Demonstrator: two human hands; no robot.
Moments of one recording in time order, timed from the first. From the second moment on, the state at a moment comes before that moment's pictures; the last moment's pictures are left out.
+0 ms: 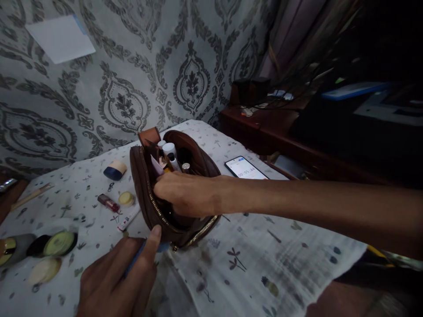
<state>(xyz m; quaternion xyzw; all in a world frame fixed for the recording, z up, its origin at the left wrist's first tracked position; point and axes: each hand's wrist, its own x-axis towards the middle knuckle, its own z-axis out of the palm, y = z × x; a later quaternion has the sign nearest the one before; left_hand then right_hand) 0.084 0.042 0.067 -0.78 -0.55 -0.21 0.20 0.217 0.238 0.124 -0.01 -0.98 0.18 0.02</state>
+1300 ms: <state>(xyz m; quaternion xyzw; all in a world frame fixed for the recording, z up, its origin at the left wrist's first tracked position) 0.102 0.056 0.075 -0.77 -0.55 -0.22 0.23 0.215 0.233 0.132 -0.11 -0.96 0.26 -0.02</state>
